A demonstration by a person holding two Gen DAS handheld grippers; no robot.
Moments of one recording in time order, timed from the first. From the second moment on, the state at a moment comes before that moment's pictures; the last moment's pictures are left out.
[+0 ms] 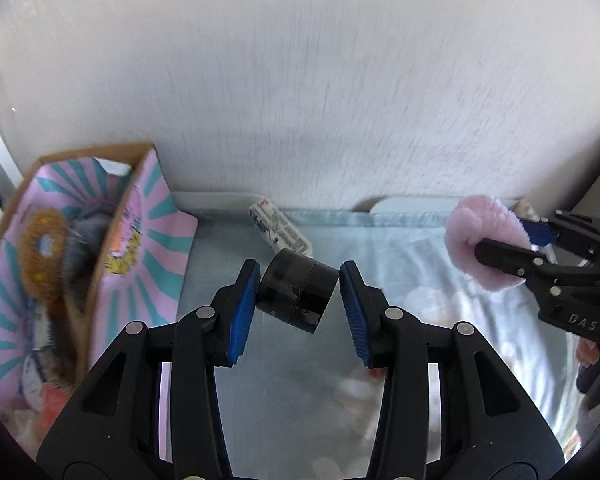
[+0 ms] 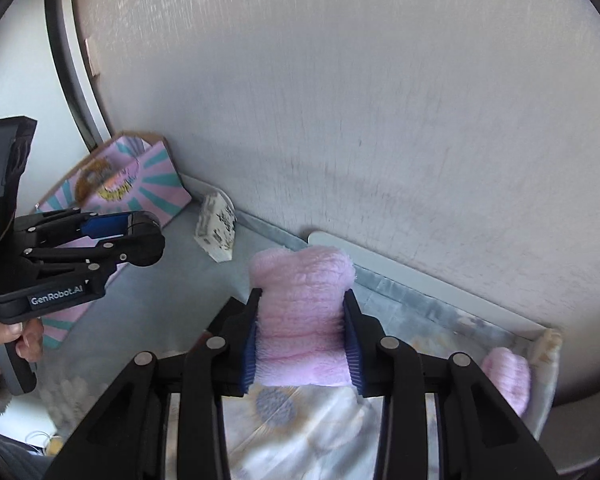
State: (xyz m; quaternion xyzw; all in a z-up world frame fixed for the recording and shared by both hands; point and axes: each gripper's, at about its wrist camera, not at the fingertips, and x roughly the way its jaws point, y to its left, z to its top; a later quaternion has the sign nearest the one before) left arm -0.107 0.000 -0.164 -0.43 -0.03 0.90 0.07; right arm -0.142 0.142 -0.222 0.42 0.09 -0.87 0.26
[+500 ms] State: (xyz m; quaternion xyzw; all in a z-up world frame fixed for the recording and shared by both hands) left arm -0.088 -0.059 -0.057 -0.43 -0.03 0.90 0.05; right arm -0.139 0.103 -0.134 0.43 0.11 -0.85 0.27
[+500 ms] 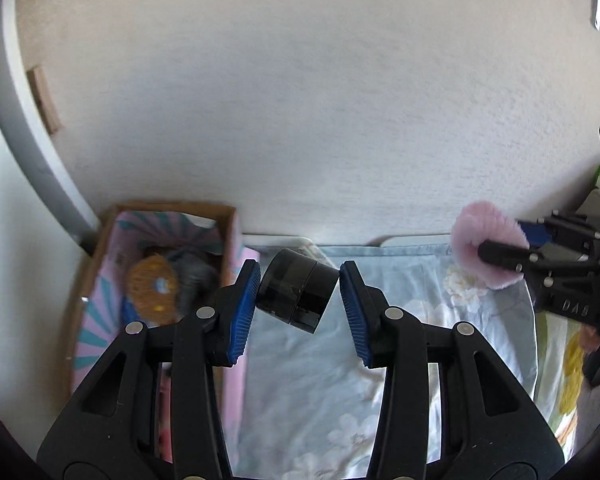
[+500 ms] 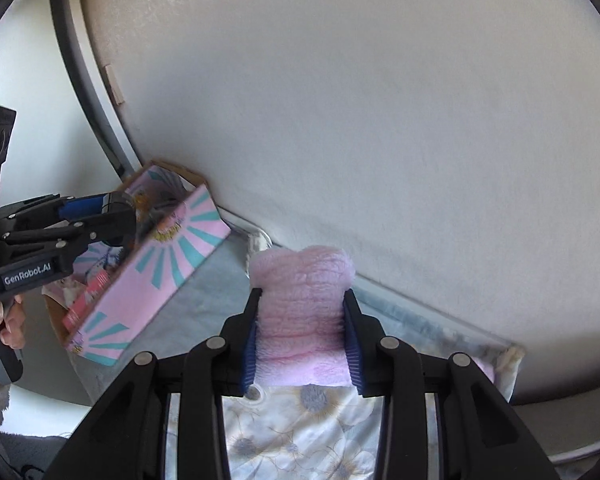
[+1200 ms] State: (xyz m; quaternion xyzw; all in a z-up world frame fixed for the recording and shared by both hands) left arm -0.063 -0.179 -0.082 -0.49 -0.08 0.87 -0.01; right arm -0.169 -0.067 -0.116 0.46 0.19 -0.77 0.40
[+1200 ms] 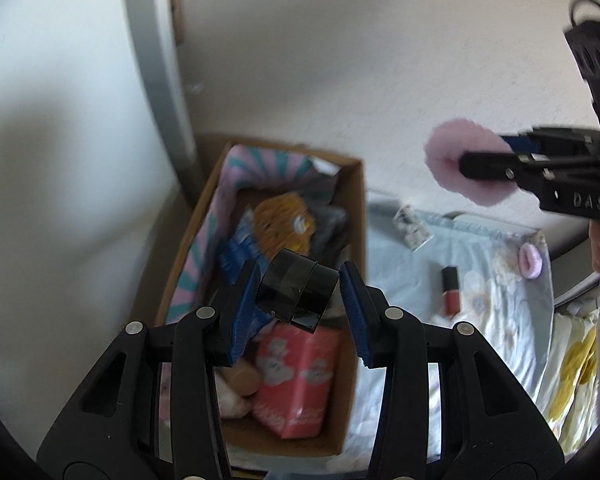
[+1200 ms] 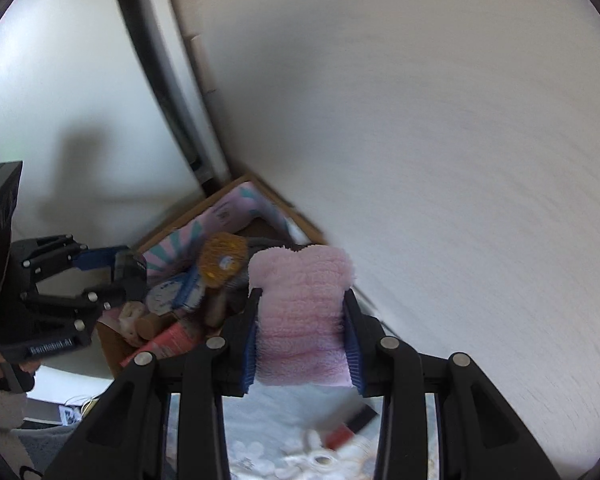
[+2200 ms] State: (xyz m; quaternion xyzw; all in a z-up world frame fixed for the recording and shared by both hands) left arm -0.050 -0.202 -0.143 -0.56 -0.07 0.82 0.01; right arm -0.159 -0.188 -0.181 0.52 0.22 -0.69 0.45
